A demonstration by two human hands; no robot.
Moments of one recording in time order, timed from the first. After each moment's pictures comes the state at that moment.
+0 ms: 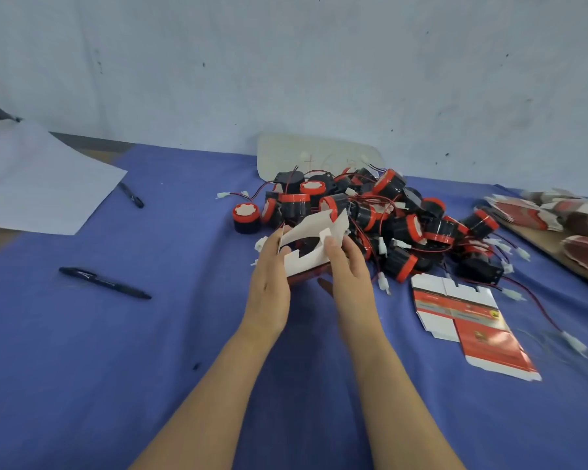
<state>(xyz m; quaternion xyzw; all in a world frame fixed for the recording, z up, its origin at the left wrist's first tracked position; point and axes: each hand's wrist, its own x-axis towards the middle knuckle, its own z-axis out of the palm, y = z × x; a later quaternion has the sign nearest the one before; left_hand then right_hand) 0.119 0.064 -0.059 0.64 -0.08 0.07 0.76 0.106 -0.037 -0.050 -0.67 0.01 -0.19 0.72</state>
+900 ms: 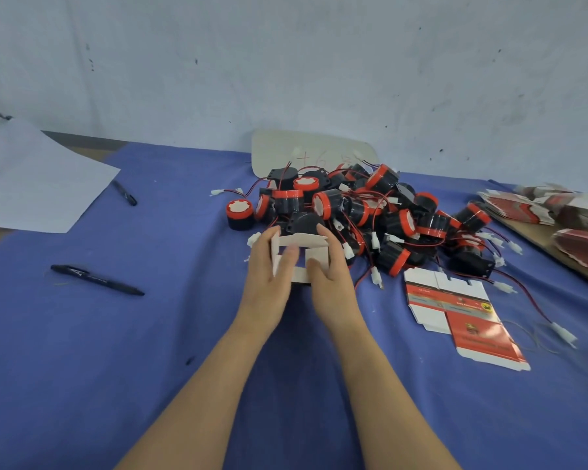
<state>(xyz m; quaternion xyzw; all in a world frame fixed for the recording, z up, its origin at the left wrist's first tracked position) 0.117 0.065 -0.063 0.71 -0.12 0.10 0.69 0.103 -0.035 -0.061 -0.75 -0.02 -0.18 0.64</state>
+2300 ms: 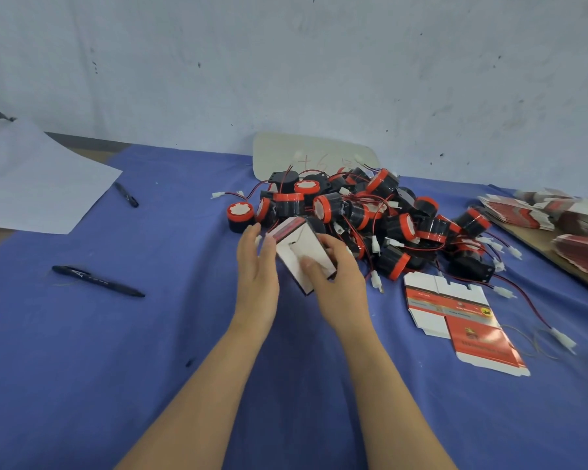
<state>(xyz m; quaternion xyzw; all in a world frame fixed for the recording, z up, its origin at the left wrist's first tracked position) 0.116 0.066 -0.055 0.64 -0.05 0.10 0.76 0.102 -0.044 -0.059 -0.80 -0.02 -0.24 0.55</state>
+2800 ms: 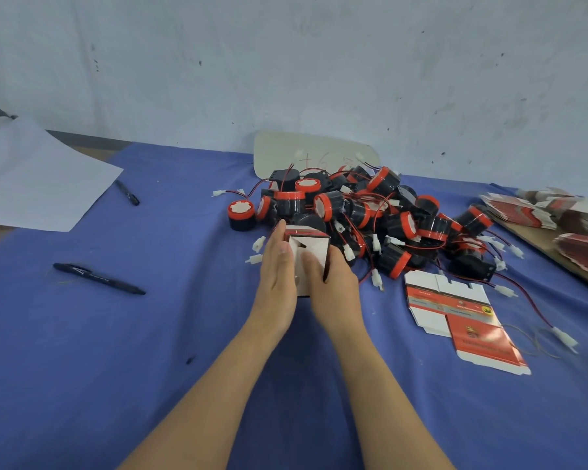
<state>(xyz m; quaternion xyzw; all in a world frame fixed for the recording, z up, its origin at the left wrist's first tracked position) 0.106 0.052 -0.055 0.65 -0.12 0.07 0.75 0.104 -0.036 -0.066 -0.82 0.03 -0.22 0.53</state>
